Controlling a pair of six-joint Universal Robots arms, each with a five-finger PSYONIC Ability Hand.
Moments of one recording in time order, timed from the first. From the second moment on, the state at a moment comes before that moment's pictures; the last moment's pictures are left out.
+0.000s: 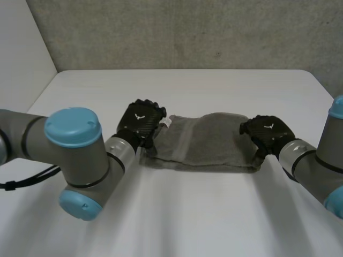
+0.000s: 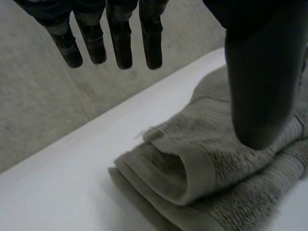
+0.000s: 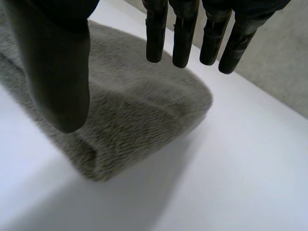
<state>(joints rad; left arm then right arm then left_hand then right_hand) 4.12 -2.15 -1.45 3.43 -1.52 3.32 1.82 -1.14 1.61 -0.06 1.35 2.78 0.37 0.37 0.22 0.23 0.20 0.45 0.47 0.22 0.25 0.31</state>
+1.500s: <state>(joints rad) 4.14 -2.09 -1.65 3.37 -1.53 3.34 1.83 -1.13 1.78 -0.25 1.39 2.80 1.23 1.25 0.22 0.23 1.09 0.61 0.60 0.22 0.25 0.43</state>
